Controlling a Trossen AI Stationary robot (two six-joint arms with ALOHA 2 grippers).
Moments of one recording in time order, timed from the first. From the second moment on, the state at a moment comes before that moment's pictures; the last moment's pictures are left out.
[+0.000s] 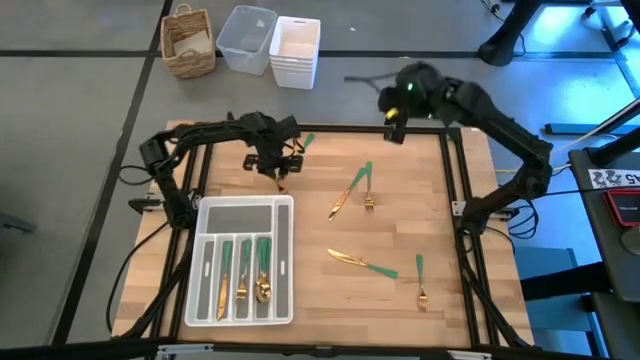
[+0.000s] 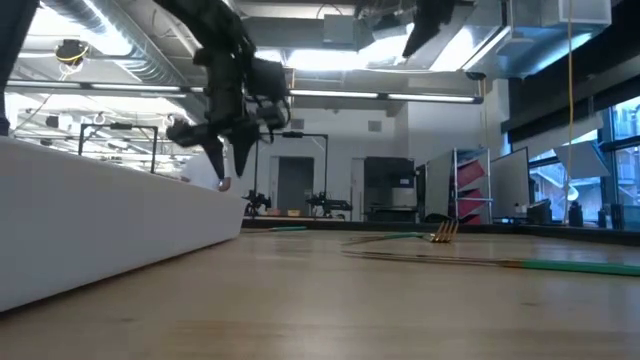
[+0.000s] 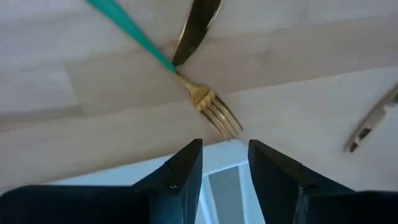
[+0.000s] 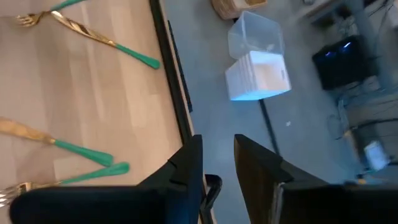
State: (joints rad) left arm 0.53 1.75 1.32 -1.05 0.19 -0.92; right arm -0.51 1.50 1.80 -1.07 0.20 -0.49
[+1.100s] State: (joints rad) left arm 0.59 2.01 1.32 -0.99 0.15 -0.98; right arm -0.84 1.58 1.80 -1.02 -0.07 -0.64
